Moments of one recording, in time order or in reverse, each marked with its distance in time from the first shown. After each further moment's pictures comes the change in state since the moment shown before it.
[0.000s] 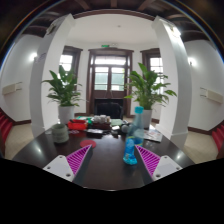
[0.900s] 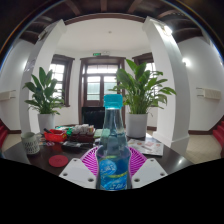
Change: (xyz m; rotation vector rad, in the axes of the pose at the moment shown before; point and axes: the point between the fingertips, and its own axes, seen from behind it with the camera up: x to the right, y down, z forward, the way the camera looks) arm 0.065 -0.001 0.157 0.122 0.057 0.057
